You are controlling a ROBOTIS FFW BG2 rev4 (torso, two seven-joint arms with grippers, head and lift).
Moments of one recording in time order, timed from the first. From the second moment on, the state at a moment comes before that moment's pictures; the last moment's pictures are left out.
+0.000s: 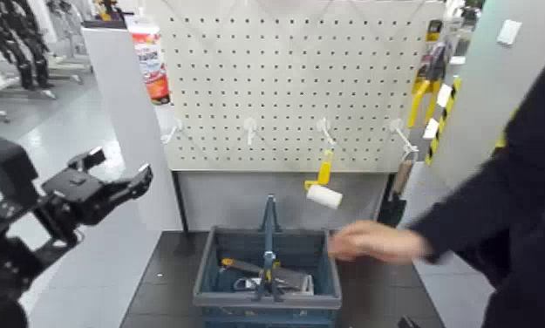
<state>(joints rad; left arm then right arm) -0.07 0.17 0.23 -1.93 0.20 0.31 -0.59 0.52 -0.03 0.07 -1.81 -0.16 -0.27 0.24</state>
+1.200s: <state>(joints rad) -0.43 0.29 0.15 -1.60 0.21 0.28 -0.73 0.50 -0.04 0.09 -1.81 -0.17 -0.23 0.26</state>
